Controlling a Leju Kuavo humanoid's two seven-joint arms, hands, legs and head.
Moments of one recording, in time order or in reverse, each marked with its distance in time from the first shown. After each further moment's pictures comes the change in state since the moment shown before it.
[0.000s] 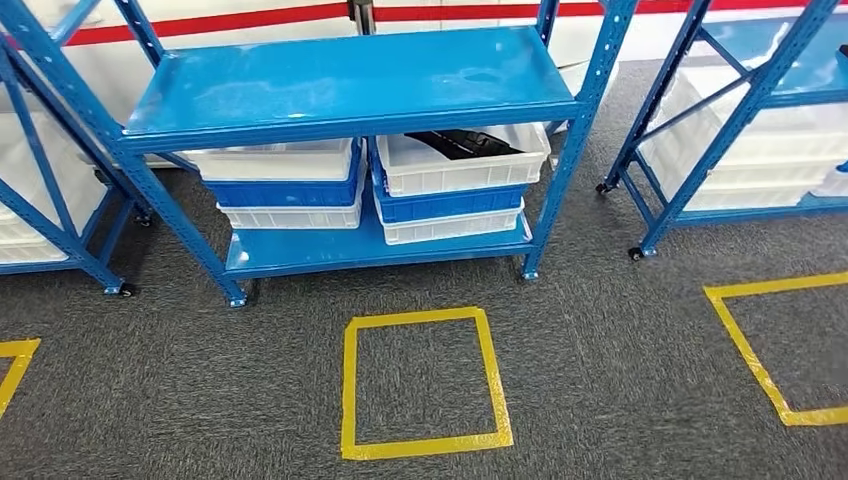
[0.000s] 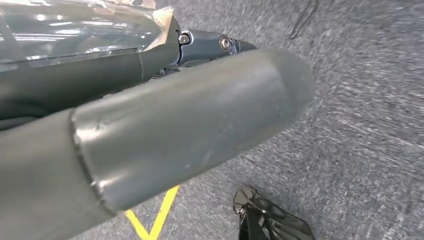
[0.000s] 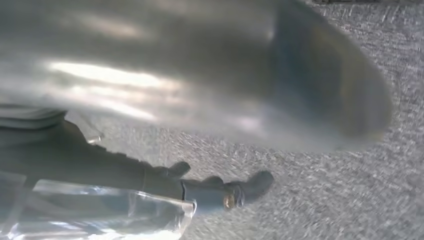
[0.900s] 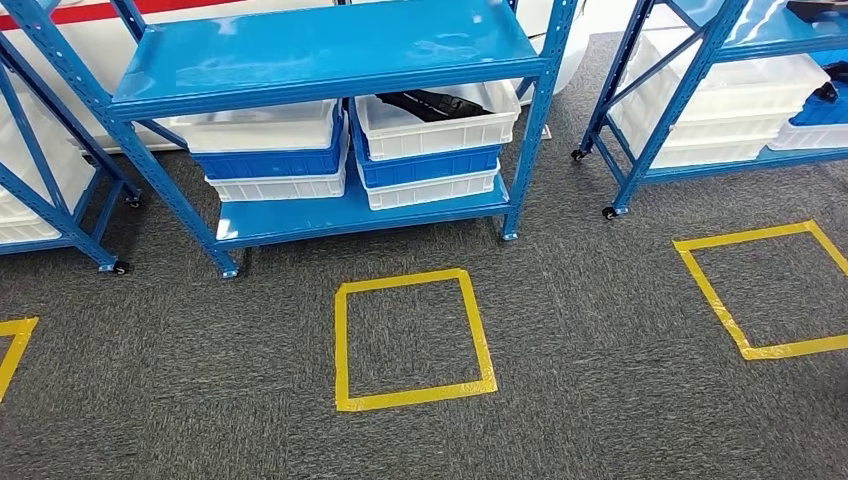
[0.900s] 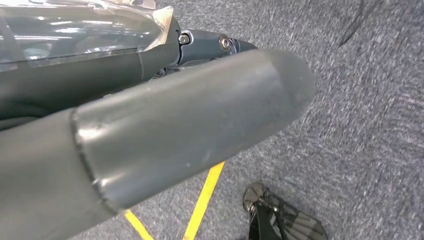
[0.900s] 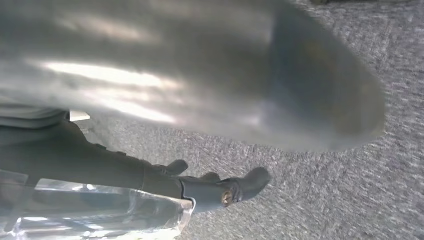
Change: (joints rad) left arm -0.006 0.002 -0.006 -0.003 -0.003 -0.004 0.002; right arm -0.005 0.001 0.002 -0.004 -0.012 -0.002 0.003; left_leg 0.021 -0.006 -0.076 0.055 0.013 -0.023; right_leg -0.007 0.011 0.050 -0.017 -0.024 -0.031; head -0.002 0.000
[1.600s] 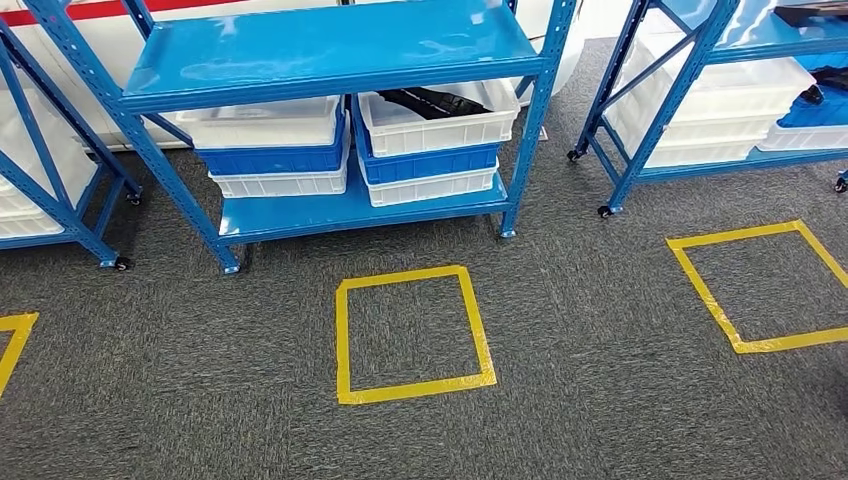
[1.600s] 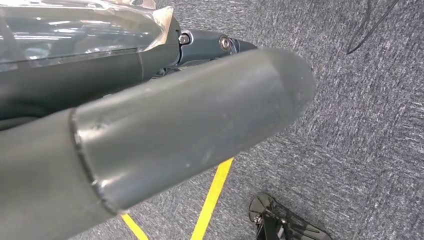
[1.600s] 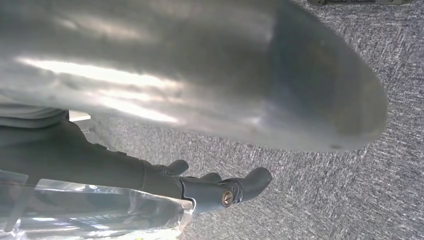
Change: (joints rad) left arm 0.000 0.000 0.000 -0.003 -0.008 0.002 0.006; right arm -0.006 0.001 0.016 0.000 0.002 -0.001 0.011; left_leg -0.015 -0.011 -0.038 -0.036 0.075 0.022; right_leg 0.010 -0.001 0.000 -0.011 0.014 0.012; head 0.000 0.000
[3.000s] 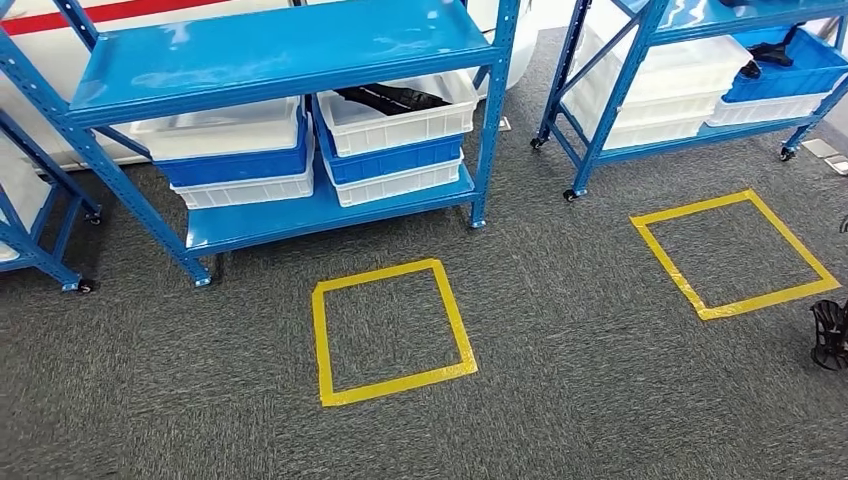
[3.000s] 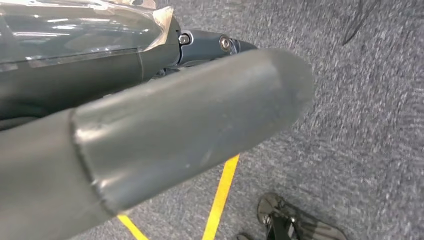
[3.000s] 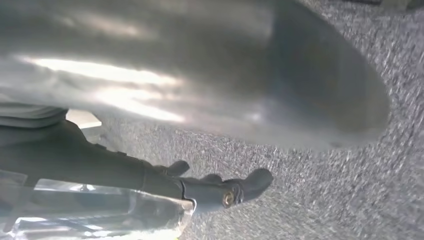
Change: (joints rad) left arm 0.000 -0.005 0.000 0.000 0.013 0.018 0.029; right arm -0.003 0.001 0.029 0.001 0.050 0.030 0.043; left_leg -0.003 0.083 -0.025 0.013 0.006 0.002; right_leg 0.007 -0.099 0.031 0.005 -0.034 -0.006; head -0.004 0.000
